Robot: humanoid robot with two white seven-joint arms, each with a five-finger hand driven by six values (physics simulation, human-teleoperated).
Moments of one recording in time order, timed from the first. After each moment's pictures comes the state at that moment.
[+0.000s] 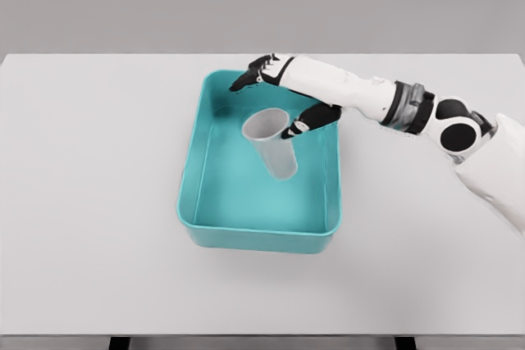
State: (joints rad) left arm 0.00 0.00 -0.21 -0.01 0.06 0.01 -0.07; right arm -0.77 -0.55 0.80 -1.42 0.04 -0.61 0.33
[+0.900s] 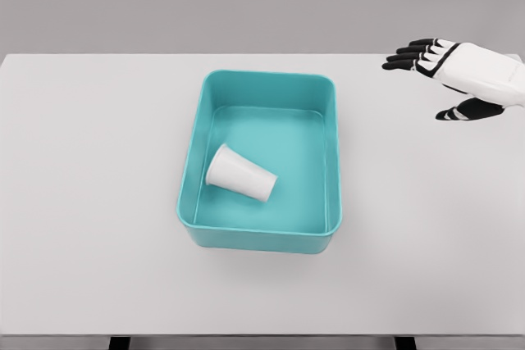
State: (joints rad) left arm 0.03 0.00 -0.21 -0.01 0.06 0.01 -0.07; right arm -0.71 -1.11 0.80 -1.54 0.18 -0.61 0.12
